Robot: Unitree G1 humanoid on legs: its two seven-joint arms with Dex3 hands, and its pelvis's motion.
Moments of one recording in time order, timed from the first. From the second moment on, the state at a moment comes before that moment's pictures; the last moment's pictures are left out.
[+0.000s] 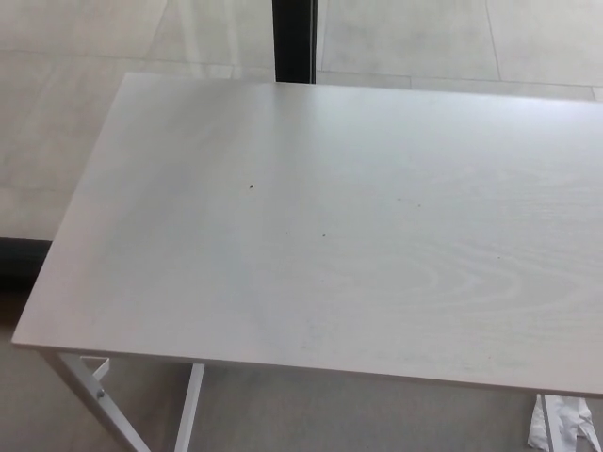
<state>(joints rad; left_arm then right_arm) 0.52 0.57 1.08 1.19 -0.32 -0.01 -0.45 0.40 -0.80 -0.90 1.02 0.40 0.07 0.14</state>
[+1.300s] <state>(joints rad) 0.46 0.64 0.92 1.15 -0.45 -0.10 -0.43 0.35 -0.83 -0.77 1.03 0.37 -0.11 0.22</state>
